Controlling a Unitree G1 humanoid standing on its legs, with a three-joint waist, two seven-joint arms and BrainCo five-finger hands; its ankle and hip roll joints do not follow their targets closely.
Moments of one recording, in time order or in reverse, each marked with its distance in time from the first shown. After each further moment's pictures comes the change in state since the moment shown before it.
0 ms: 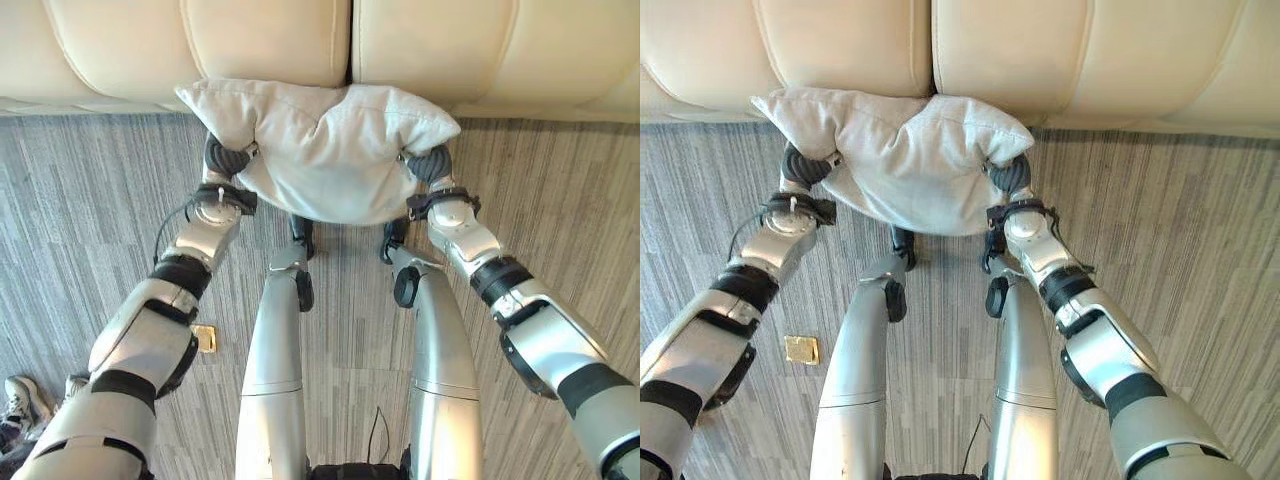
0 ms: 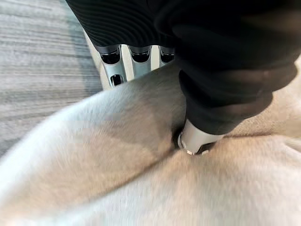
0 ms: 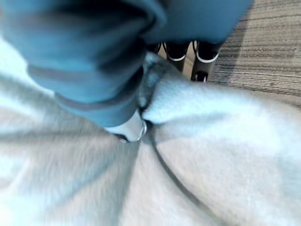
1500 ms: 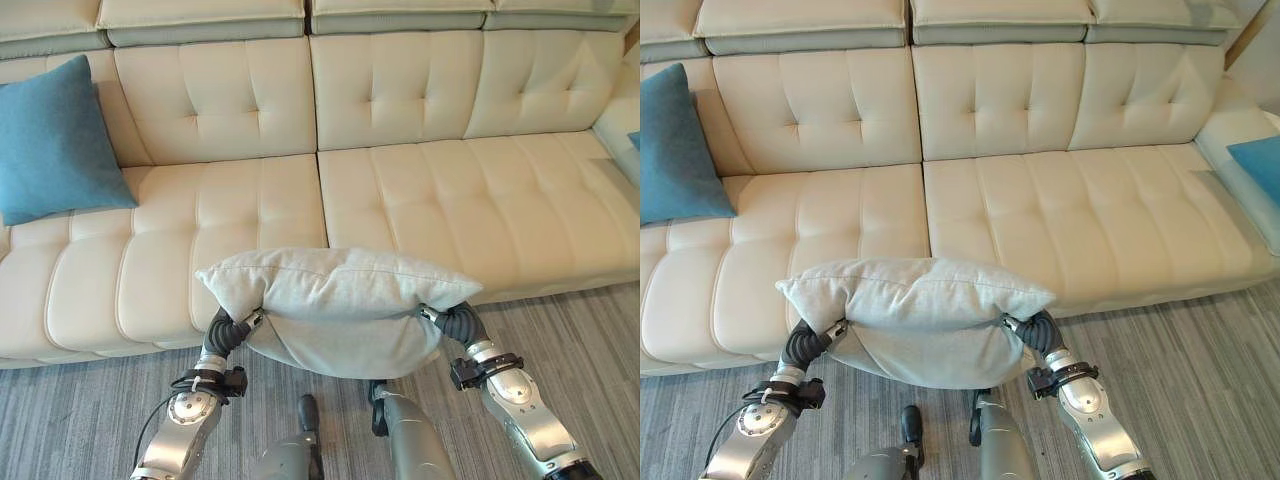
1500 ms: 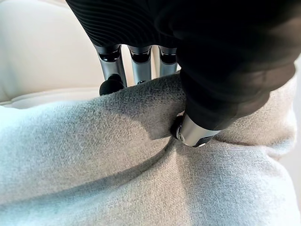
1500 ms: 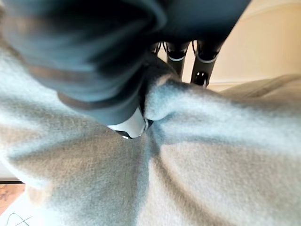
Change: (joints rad) left arm 1.044 -0.120 0.289 -0.648 0.118 -0.030 -0.305; right arm 1.026 -0.090 -0.279 -0.743 -0.190 0.017 0.386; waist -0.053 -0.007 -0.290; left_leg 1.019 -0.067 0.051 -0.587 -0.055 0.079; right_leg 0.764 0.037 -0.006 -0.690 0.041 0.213
